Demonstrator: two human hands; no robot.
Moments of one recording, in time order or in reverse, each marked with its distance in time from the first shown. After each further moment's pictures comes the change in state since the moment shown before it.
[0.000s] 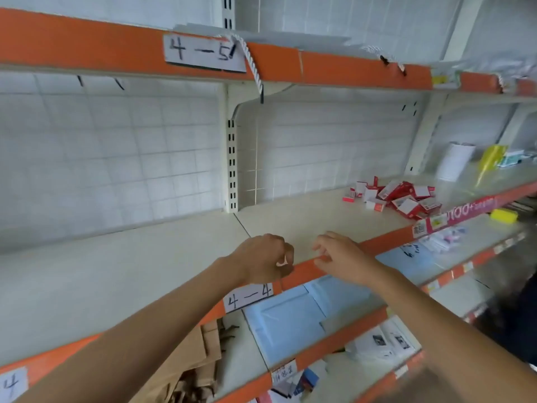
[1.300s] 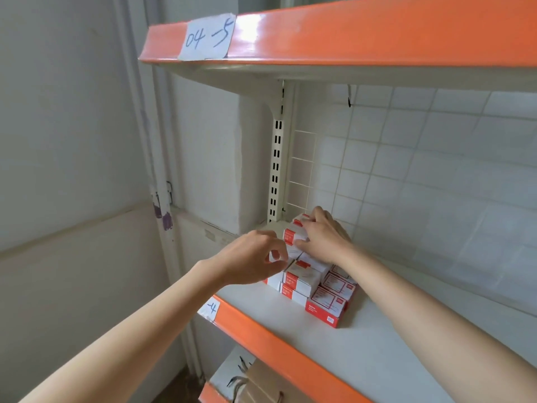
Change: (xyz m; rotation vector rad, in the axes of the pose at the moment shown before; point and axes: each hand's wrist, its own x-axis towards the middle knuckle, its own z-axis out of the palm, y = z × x) left_hand -0.599 -0.334 -0.132 0.078 0.314 -0.953; right_hand 0.170 -0.740 0.230 -0.002 -0.123 -0.931
